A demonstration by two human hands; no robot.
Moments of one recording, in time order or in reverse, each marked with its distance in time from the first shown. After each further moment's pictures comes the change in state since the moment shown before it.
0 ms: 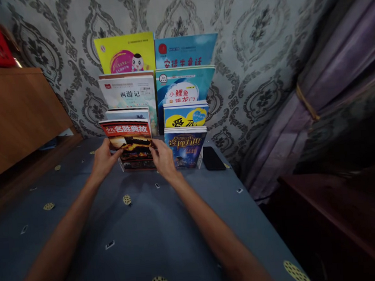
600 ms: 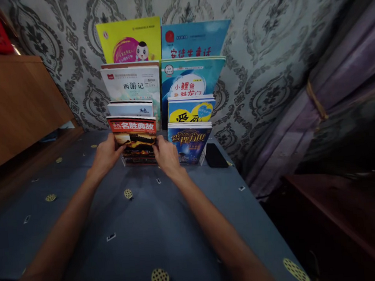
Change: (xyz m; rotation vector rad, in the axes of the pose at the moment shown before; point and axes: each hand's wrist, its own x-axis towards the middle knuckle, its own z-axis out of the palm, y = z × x) left_hand -0.003 0.002 -0.002 0.217 -0.115 -0.031; right_hand 0.000 0.003 0.001 -0.283 -0.126 0.146
